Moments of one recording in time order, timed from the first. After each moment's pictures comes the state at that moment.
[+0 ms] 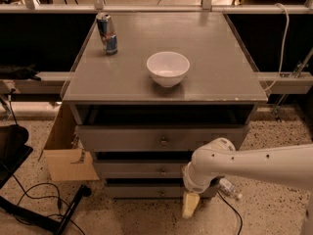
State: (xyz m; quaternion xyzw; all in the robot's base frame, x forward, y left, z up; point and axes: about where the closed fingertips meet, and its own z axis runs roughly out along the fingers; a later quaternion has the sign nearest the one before) arm 0.469 -0.107 0.457 -0.67 0.73 0.07 0.10
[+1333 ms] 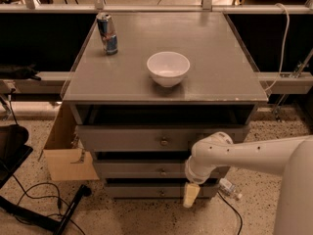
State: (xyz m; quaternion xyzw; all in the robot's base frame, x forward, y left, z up) arm 0.510 -0.127 0.435 -0.65 0.75 0.05 0.09
